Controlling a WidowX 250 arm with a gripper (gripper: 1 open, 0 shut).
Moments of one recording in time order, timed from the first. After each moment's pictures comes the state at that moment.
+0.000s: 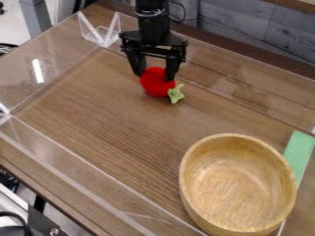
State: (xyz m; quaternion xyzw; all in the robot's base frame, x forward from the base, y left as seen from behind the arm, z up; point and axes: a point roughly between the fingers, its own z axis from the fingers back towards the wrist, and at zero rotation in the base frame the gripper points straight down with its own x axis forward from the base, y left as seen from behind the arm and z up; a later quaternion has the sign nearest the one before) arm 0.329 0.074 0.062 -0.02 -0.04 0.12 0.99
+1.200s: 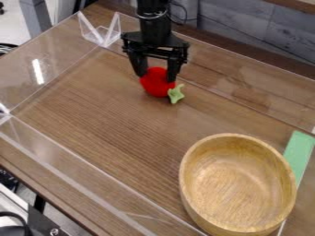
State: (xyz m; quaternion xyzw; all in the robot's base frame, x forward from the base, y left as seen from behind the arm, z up) arm 0.331 0.072 0.060 -0.02 -0.05 0.12 0.99
